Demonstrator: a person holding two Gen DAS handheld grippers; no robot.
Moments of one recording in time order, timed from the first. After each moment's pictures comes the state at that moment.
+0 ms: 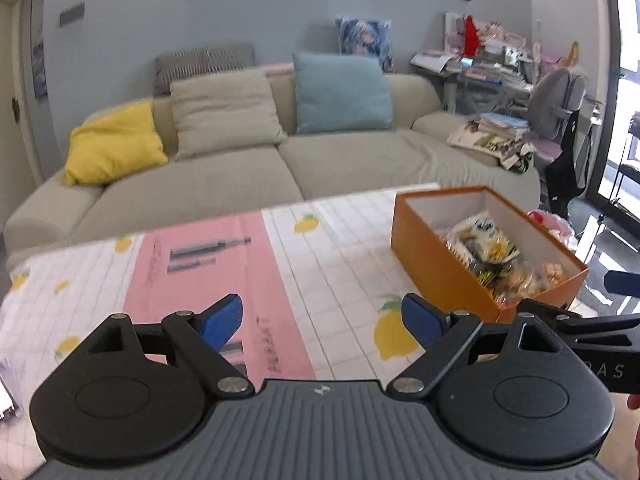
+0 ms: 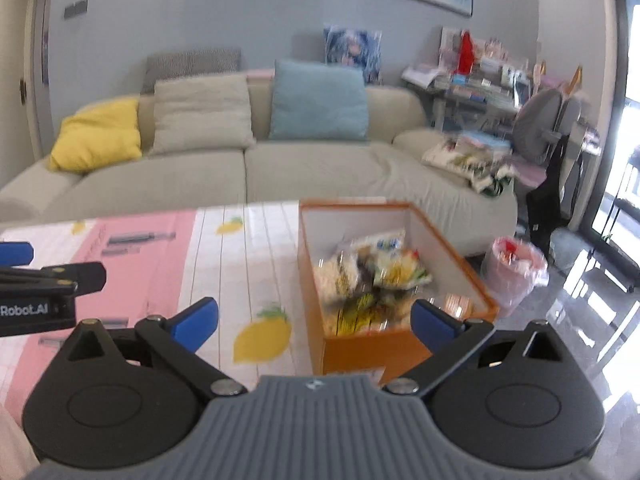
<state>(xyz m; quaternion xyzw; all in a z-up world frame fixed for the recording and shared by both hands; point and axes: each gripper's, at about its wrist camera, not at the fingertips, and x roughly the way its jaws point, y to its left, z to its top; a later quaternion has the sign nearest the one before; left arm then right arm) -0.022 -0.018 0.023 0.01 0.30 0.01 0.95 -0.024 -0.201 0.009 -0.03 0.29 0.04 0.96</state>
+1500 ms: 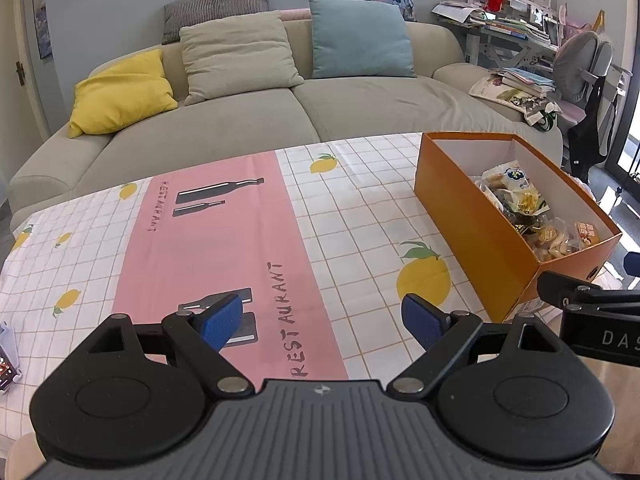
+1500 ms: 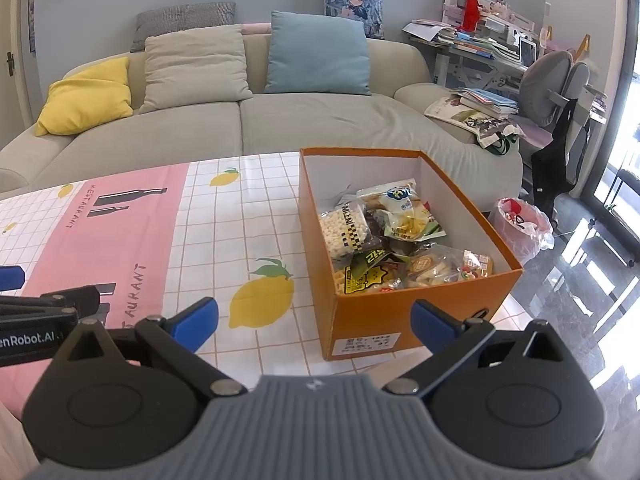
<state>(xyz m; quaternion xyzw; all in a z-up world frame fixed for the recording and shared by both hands) -0.006 -0.008 -0.008 0.01 0.37 0.03 0.93 -0.003 -0.190 -0.020 -0.03 0.34 0.03 0.94</state>
